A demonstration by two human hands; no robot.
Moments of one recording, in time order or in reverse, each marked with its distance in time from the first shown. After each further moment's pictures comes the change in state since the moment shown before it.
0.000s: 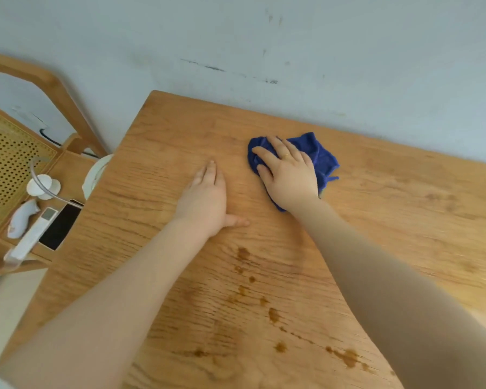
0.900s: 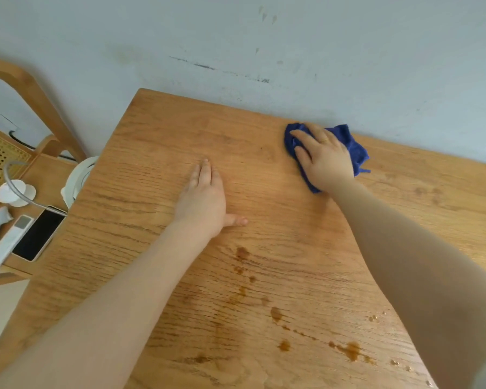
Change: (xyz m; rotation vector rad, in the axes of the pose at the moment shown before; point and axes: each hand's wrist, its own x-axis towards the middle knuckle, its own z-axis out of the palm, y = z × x) left_hand 0.001 -0.006 -0.005 -0.004 -0.036 0.010; right_hand 0.012 0.068 -0.018 -0.051 0.074 0.116
